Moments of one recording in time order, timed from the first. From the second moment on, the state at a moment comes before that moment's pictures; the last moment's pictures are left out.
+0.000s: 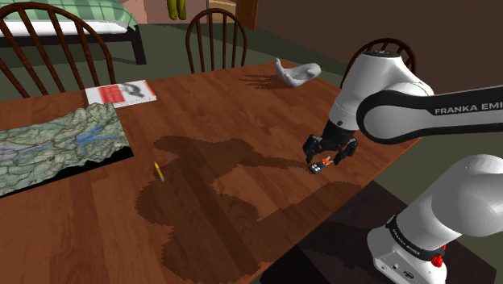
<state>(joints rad) -0.02 -0.74 0.38 -2.89 0.30 2.19 0.68</state>
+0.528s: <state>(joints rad) -0.02 -0.68 0.40 -2.92 0.32 2.28 0.68</state>
